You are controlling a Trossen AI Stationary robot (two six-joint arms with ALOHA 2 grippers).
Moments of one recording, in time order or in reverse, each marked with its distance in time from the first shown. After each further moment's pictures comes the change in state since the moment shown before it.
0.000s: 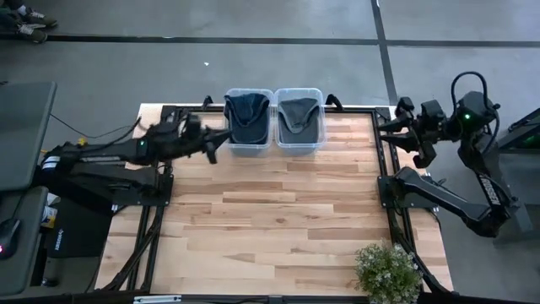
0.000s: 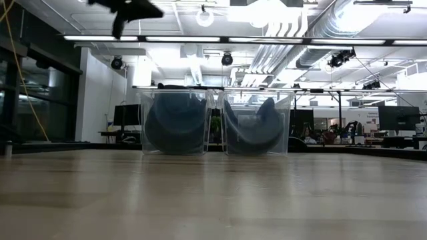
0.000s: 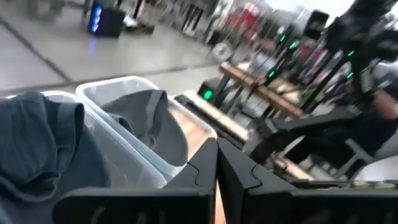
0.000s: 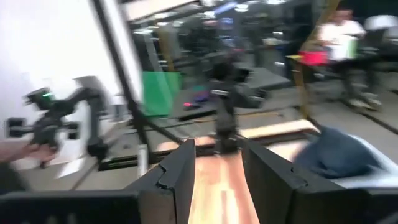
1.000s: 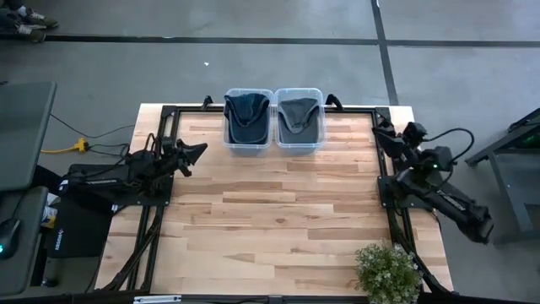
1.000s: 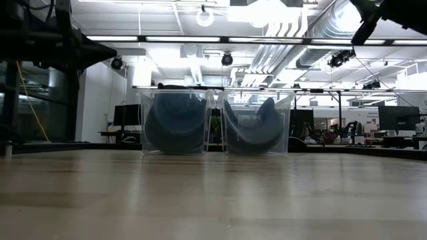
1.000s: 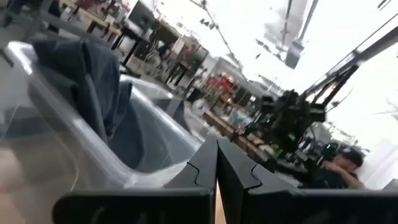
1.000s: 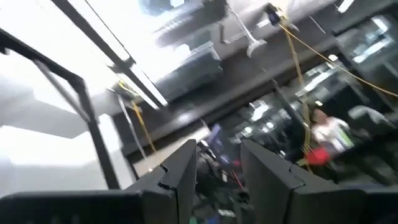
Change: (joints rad) left arm -0.036 -0.834 -0.741 0.217 -0.082 -0.056; right arm 0.142 -0.473 -0.963 1.143 0.550 0.693
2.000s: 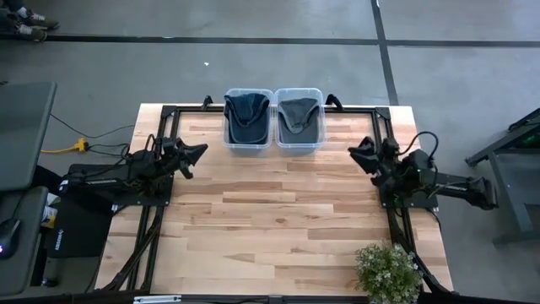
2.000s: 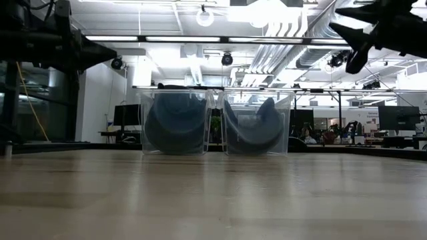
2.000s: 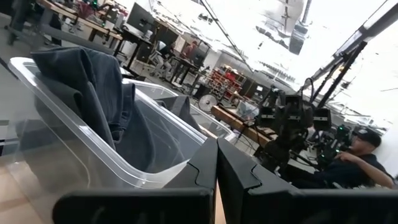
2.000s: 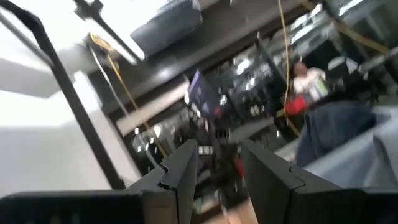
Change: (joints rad) left arm 0.000 -0.001 -0.001 -0.032 0.004 0.101; right arm 0.515 -0.001 -0.157 -0.100 0.394 -0.319
